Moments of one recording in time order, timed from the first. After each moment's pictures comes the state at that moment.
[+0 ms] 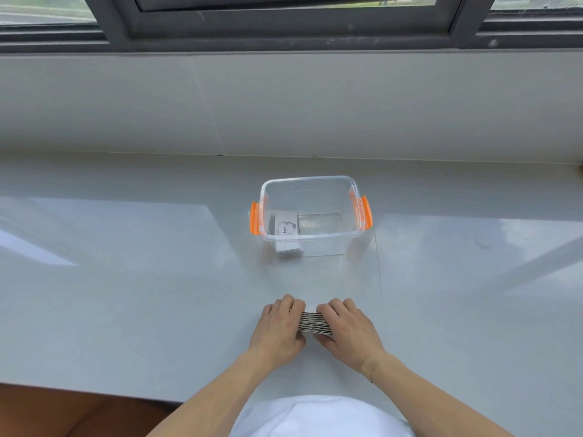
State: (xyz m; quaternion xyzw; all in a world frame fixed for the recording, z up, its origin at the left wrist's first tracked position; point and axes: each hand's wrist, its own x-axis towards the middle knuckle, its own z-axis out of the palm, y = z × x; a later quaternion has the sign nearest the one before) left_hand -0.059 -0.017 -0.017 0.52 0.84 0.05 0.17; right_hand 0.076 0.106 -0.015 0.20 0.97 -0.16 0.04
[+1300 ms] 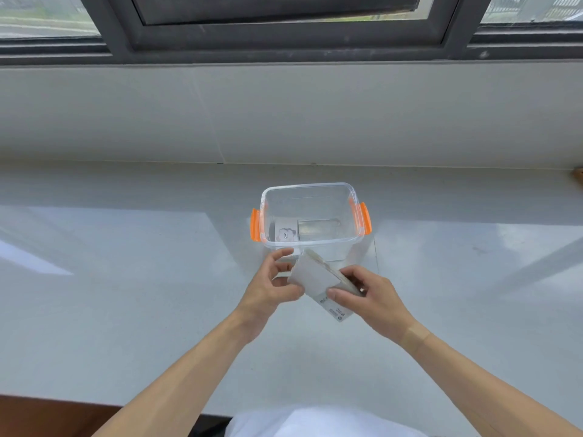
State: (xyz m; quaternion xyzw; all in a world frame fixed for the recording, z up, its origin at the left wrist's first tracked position) left_hand -0.100 0.000 0.086 0.20 0.62 0.59 0.47; right_hand 0.069 0.149 0.077 0.29 0.77 -0.56 -0.11
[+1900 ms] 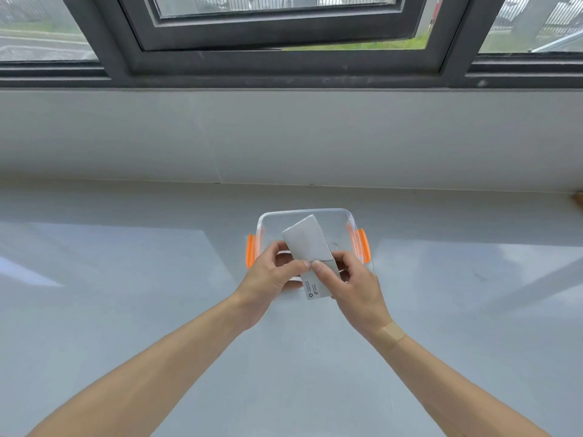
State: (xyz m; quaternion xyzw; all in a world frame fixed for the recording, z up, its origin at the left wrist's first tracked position) left_hand -0.133 0.060 0.137 0.19 0.63 0.60 0.46; right_hand 0.003 0.161 0.119 0.34 0.71 -0.57 -0.22
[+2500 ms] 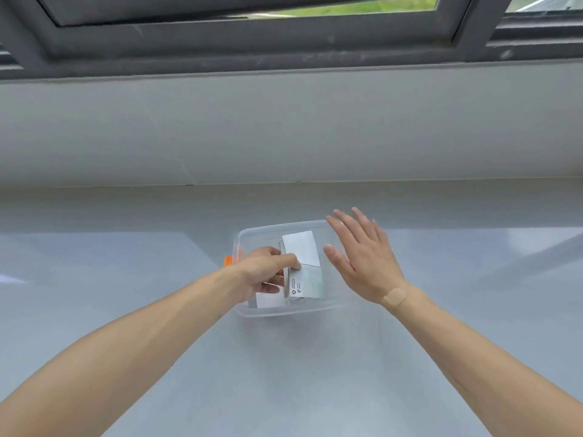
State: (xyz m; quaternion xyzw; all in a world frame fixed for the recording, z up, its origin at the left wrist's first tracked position) left_hand -0.214 0.158 0.084 0.11 0.74 0.35 0.57; right_hand -0.040 0.290 0.072 0.27 0.95 -0.16 -0.07
